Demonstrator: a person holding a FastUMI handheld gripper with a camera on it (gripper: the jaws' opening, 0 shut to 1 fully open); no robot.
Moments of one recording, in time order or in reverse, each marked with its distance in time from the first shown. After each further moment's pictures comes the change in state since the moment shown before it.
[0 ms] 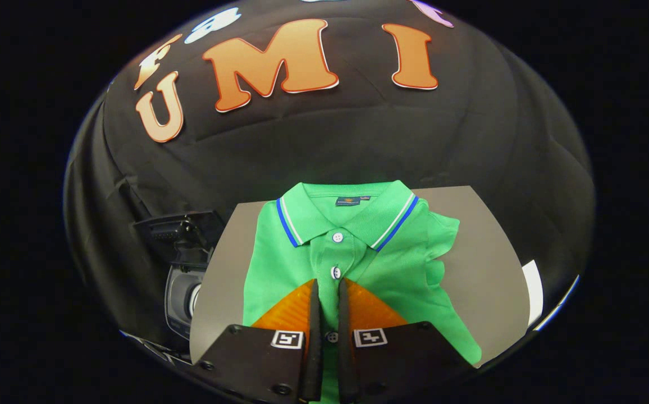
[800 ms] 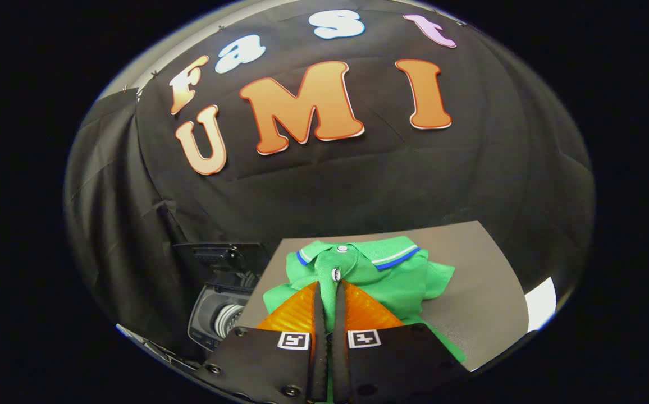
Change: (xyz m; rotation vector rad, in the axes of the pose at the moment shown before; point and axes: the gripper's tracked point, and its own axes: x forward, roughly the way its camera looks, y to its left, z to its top) arm -0.065 0.037 0.037 -0.014 -0.246 0.173
